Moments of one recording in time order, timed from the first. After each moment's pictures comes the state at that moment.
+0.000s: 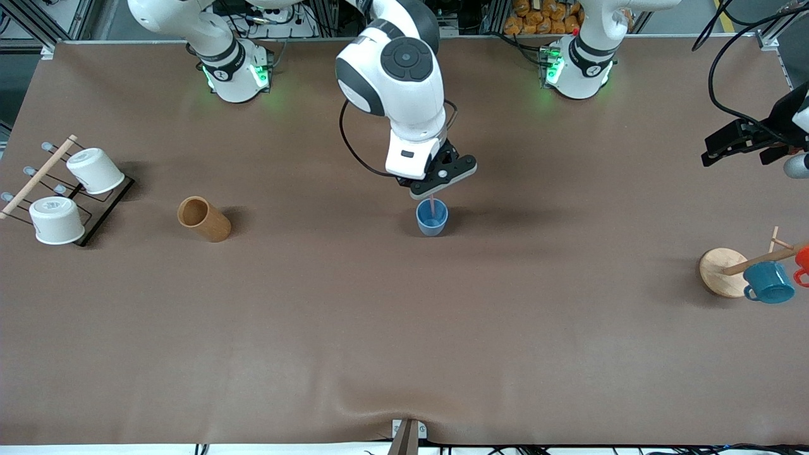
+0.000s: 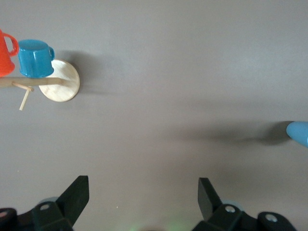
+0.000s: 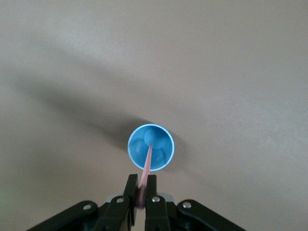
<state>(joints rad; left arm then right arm) -0.15 -0.01 0.14 -1.55 0.00 1.52 -0.04 0.87 0.59 -0.03 -1.24 0.05 1.94 0.35</state>
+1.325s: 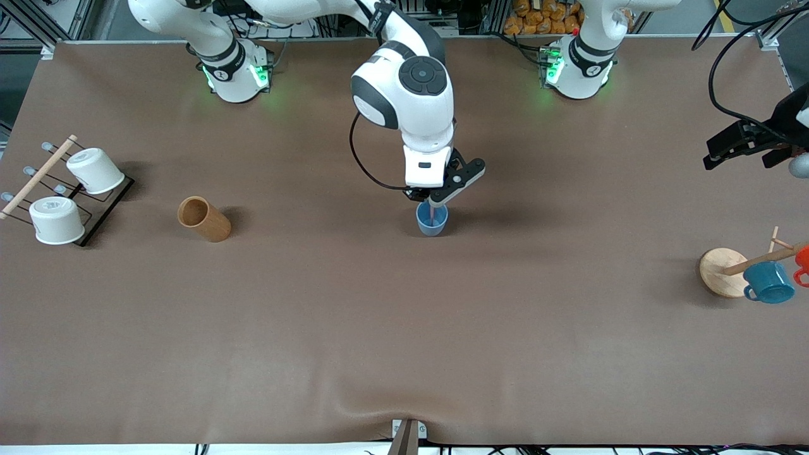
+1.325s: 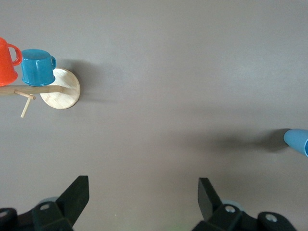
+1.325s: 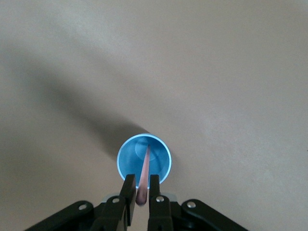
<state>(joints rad) -0.15 -0.01 0.14 -1.55 0.00 1.54 -0.05 0.89 0.64 -0.03 -1.26 0.00 2.03 0.20</state>
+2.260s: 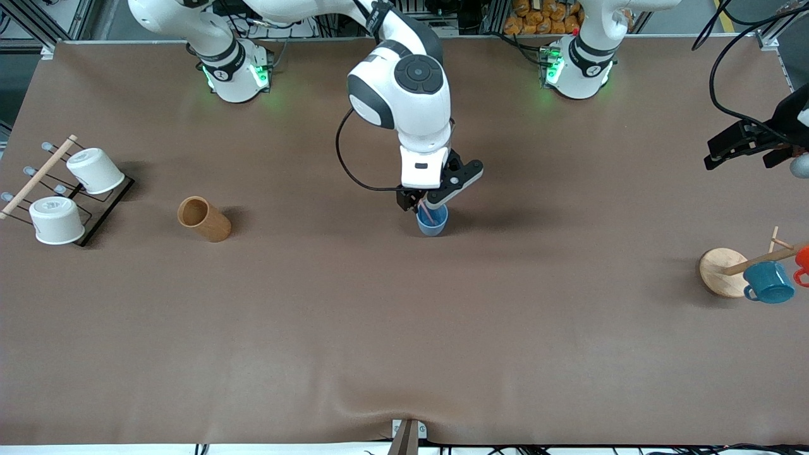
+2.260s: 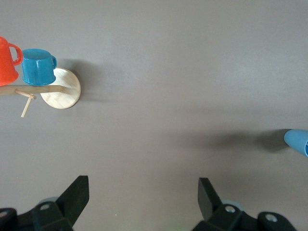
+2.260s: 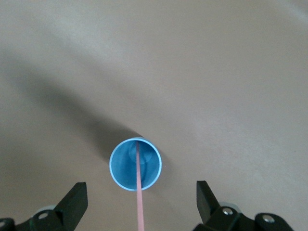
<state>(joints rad) -0.15 -0.01 0.14 -1.55 0.00 1.54 -0.05 0.88 0.62 -0.04 -1.25 0.00 2.01 0.21</state>
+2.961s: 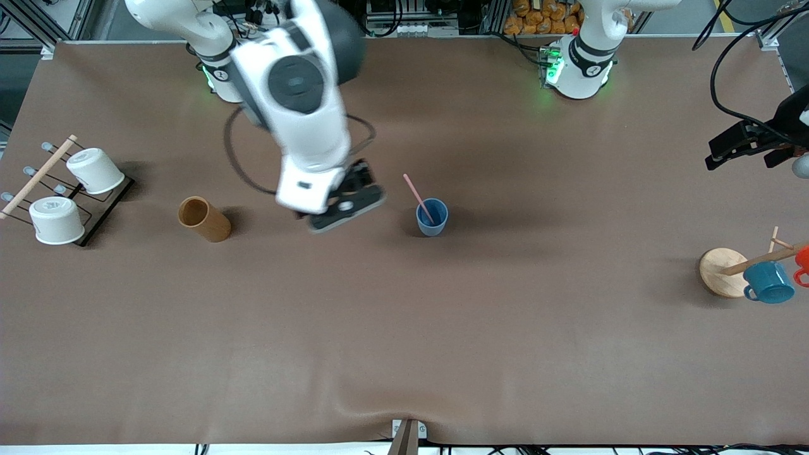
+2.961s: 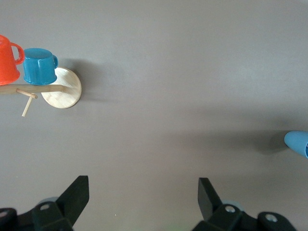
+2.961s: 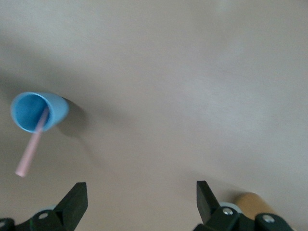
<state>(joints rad) -0.15 -0.01 0.14 -1.54 0.00 1.54 -0.05 0.61 0.44 -0.06 -1.24 -0.01 1.63 0.03</state>
